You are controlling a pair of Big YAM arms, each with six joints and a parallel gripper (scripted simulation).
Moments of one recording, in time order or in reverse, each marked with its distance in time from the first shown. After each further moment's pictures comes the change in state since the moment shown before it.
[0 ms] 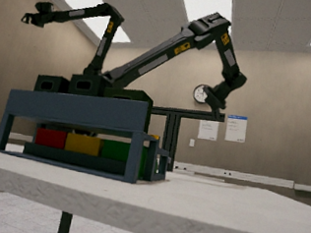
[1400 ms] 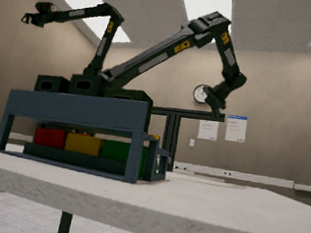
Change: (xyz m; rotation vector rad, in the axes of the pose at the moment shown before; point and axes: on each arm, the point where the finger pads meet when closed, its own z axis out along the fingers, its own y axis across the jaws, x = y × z) left arm -0.003 0.002 -0.008 -0.008 -0.004 0.005; right arm 0.000 0.000 0.000 0.000 0.000 0.000
